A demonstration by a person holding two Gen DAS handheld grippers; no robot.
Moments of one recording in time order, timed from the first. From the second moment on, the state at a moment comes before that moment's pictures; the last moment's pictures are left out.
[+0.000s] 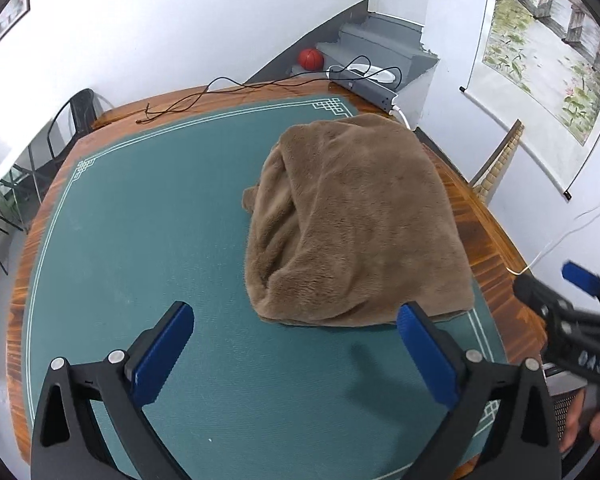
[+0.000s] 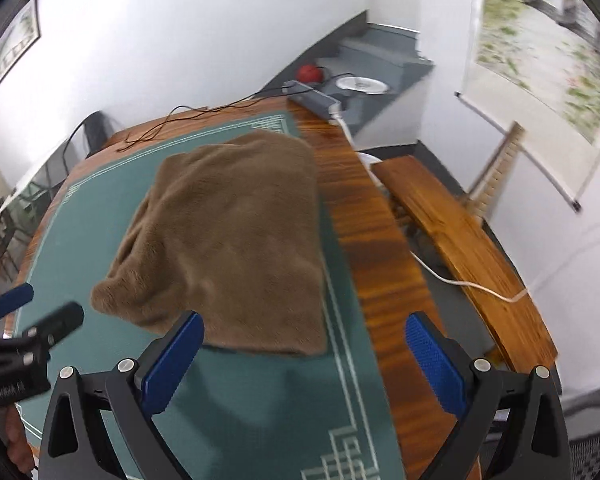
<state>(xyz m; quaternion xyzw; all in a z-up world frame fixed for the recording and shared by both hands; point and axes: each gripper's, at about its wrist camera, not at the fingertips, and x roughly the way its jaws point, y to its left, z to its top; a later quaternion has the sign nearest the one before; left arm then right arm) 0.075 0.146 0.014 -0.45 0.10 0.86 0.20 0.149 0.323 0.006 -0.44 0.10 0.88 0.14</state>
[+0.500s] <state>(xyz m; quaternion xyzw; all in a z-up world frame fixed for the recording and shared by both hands) 0.094 0.156 0.029 -0.45 0.11 0.86 0.20 0.181 0.306 0.032 -0.42 0.08 0.89 0.14</state>
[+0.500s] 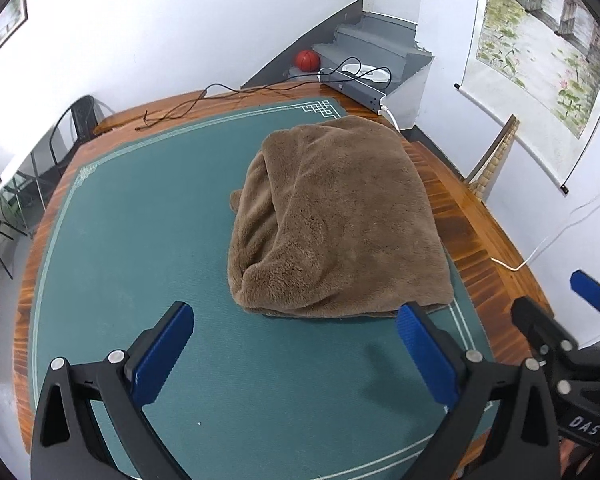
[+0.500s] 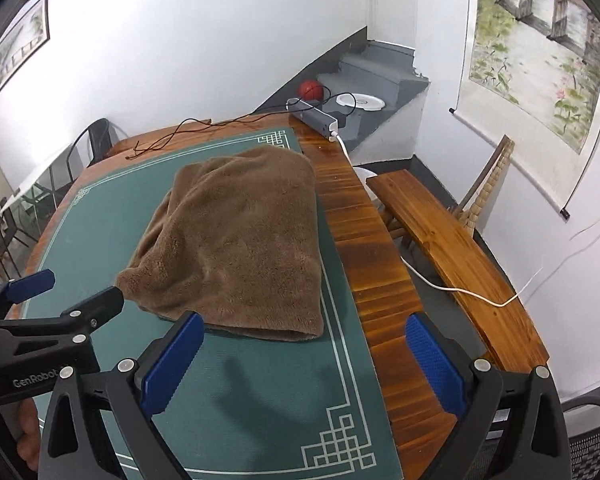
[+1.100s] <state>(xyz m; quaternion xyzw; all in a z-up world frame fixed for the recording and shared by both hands) 0.085 0.126 0.005 -0.48 0.10 0.85 0.17 0.162 0.293 -0.003 -0.47 0.09 0.87 0.11</state>
